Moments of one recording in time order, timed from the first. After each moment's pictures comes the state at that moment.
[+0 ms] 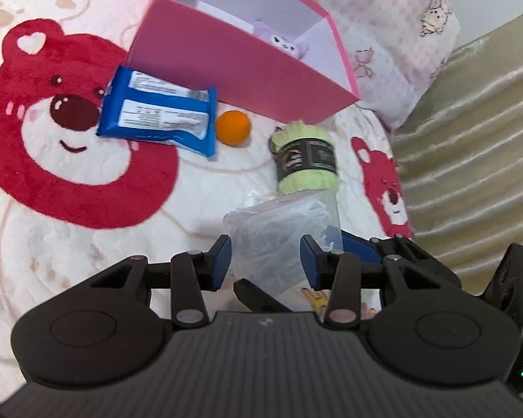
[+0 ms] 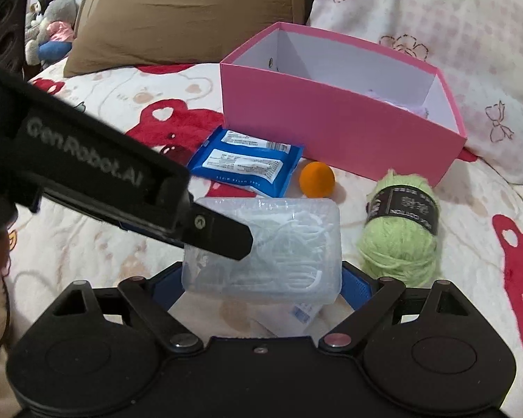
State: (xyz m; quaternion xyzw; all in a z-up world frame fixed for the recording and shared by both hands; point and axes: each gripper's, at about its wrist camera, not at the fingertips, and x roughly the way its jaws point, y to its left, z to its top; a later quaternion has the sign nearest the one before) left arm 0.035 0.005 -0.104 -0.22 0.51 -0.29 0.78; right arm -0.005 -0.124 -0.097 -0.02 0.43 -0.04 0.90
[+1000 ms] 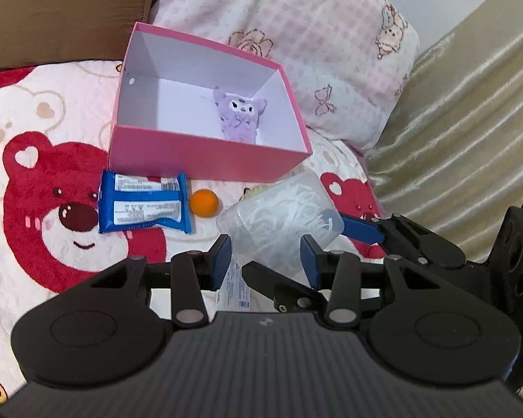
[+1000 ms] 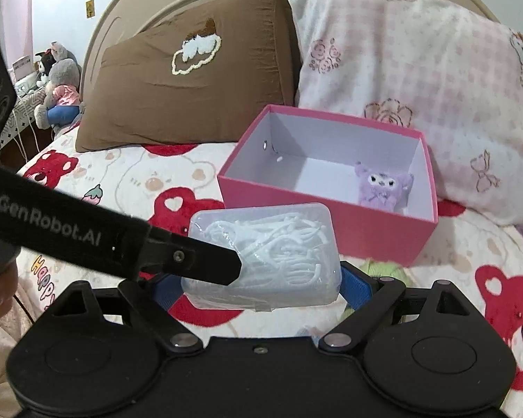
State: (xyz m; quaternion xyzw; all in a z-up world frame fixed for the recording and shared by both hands) left arm 0.057 0.010 -0.001 -0.16 0.46 -0.31 0.82; right arm 0.013 -0.139 -0.005 0.02 0.36 -0.02 0.93
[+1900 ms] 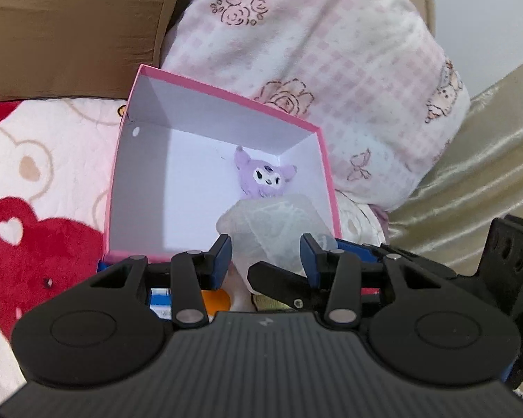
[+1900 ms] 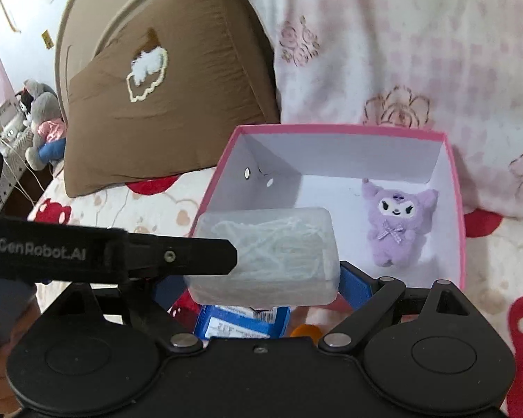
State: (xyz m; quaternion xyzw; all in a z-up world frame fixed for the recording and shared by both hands) left arm 0.204 -0.016 -0.002 -0.20 0.48 -0.27 0.81; right arm 0.148 -0.232 0.018 0.14 0.42 0.01 0.90
